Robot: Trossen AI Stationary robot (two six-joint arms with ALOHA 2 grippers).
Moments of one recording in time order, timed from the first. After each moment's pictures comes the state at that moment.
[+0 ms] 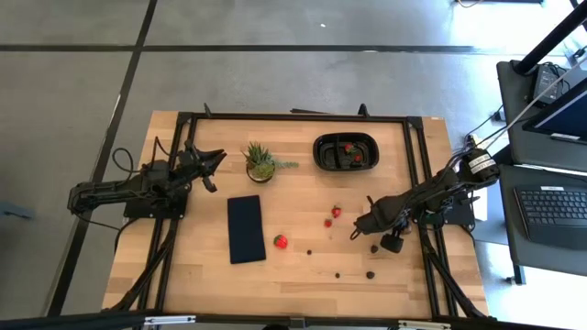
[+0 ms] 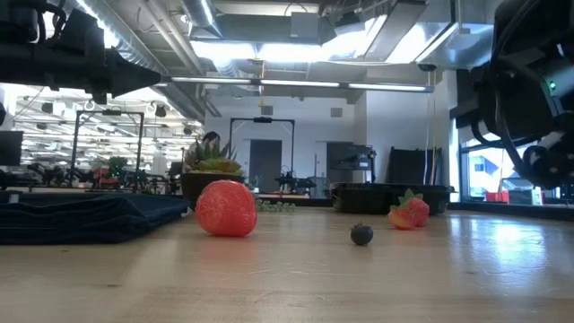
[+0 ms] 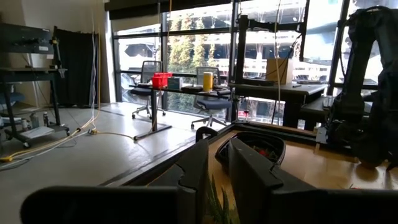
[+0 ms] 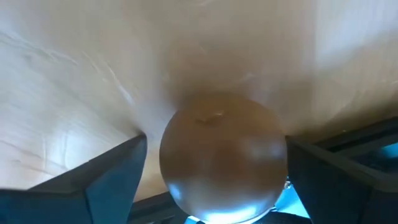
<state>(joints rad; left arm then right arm) 0.15 0.00 0.01 0.14 -0.43 0.01 0.36 1.60 0.67 -1.07 -0.24 0.75</state>
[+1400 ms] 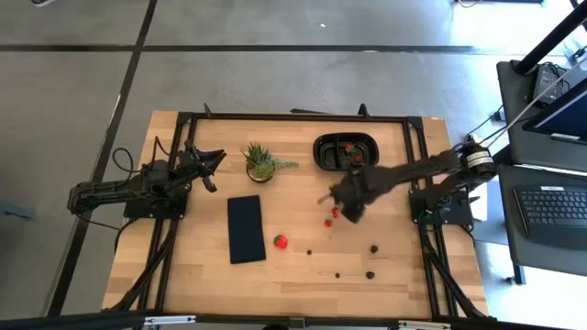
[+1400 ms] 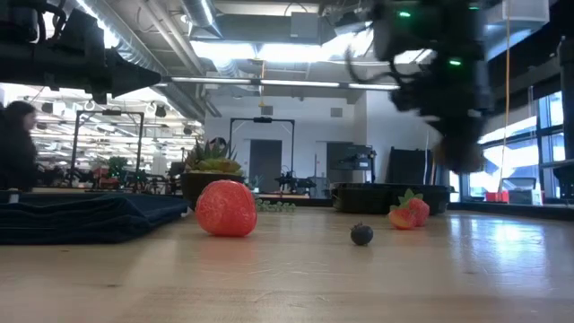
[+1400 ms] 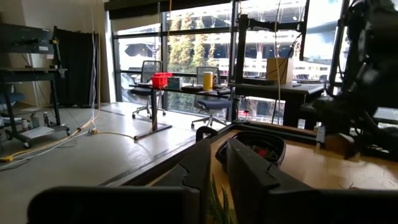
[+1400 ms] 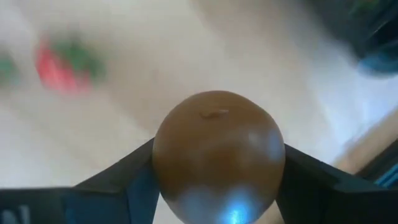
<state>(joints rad) 0.15 0.00 0.01 0.13 -0.43 0.01 0.08 1.60 1.07 -1.13 0.20 0.78</state>
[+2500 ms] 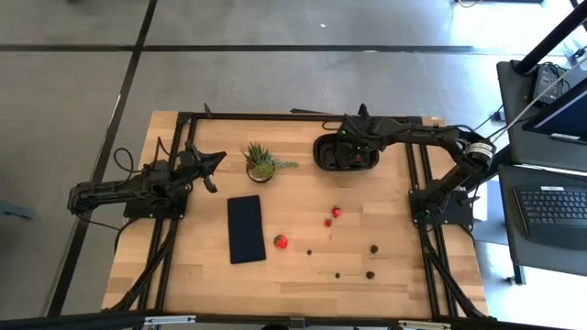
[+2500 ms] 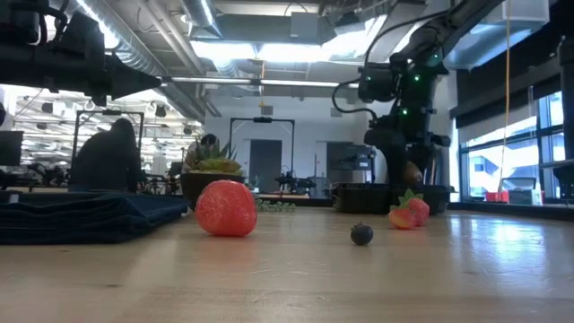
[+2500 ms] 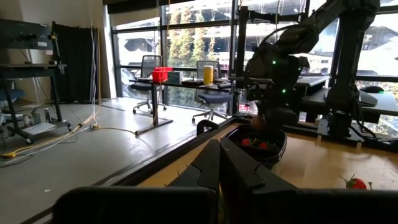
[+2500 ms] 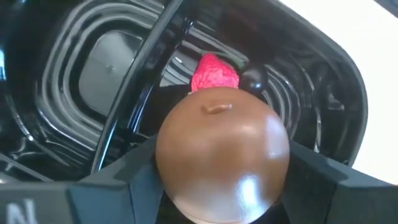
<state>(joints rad) 0.15 0.00 0.01 0.11 -0.43 0.01 -0.53 1.60 1.00 -0.72 0.22 0.47</state>
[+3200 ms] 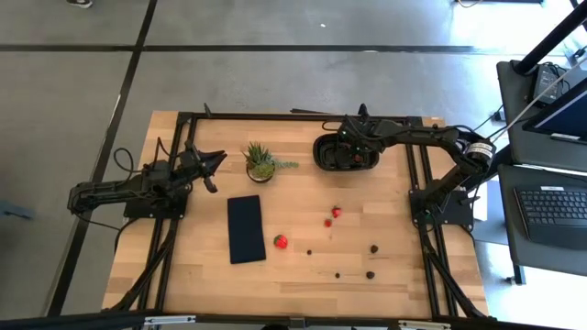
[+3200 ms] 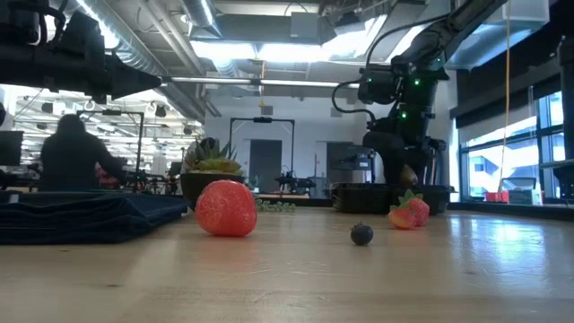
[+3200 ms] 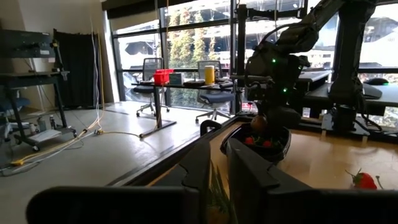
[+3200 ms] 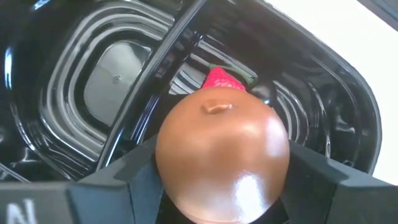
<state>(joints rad) 0.15 0.00 0.01 0.11 -0.43 0.06 -0.54 1.60 0.97 -0.63 0.22 0.41</state>
